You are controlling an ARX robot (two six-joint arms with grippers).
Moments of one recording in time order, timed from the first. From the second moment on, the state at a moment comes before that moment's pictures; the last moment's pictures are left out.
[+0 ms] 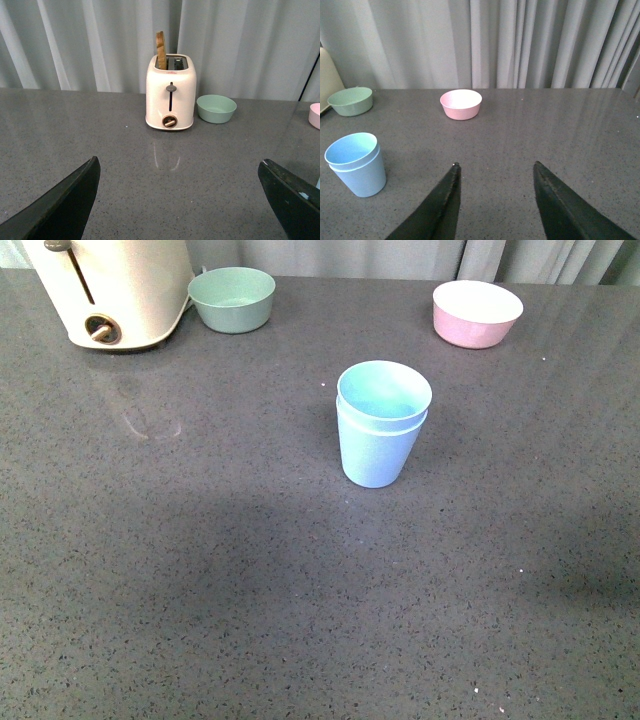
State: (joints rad) left arm 0.00 0.01 0.02 0.00 0.00 -0.01; right arm 0.00 0.01 0.02 0.00 0.00 -0.01
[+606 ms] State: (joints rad) left arm 0.00 0.01 0.02 0.00 0.00 -0.01; right arm 0.00 0.01 0.02 0.00 0.00 -0.01
